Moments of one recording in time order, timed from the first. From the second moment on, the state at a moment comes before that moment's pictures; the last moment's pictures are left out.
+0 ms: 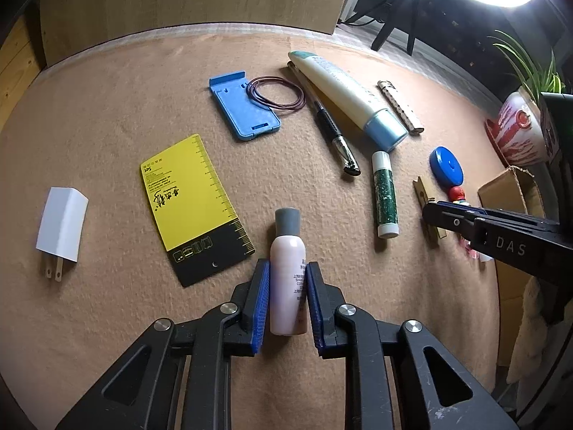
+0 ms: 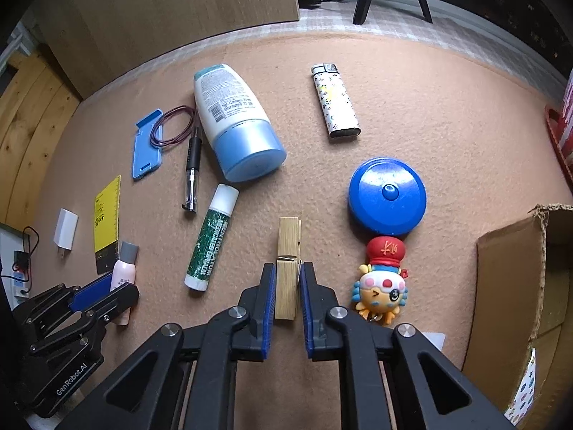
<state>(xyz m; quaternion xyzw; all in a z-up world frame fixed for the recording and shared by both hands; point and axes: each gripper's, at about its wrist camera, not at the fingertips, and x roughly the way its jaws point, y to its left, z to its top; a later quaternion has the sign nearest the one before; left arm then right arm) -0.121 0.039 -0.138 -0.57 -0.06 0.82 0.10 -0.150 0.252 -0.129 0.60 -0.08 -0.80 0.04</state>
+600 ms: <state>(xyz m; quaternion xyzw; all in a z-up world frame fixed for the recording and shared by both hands) -0.104 0.060 -0.115 -0.55 -0.06 0.82 0.13 -0.078 0.283 -0.084 0.55 -0.14 -0.82 0.06</state>
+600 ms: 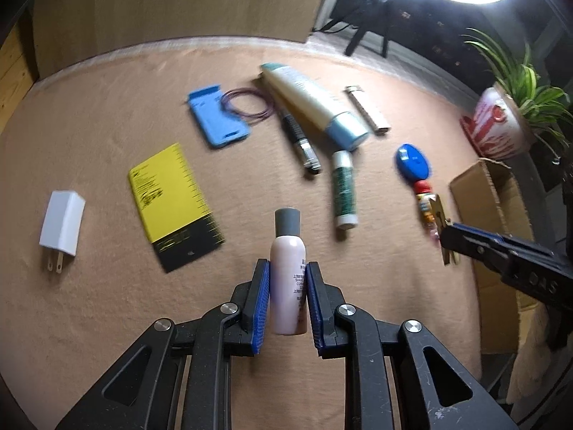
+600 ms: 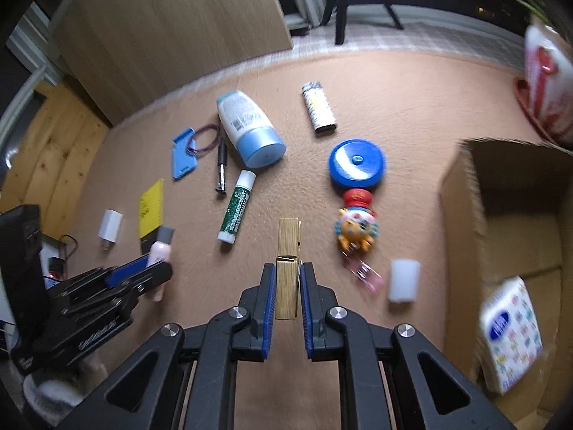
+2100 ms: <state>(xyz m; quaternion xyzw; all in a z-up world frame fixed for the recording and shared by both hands) -0.124 0.292 -0.042 -0.46 -0.02 0.87 0.20 0.029 0.459 -0.058 0.52 -0.17 -0.84 -0.03</state>
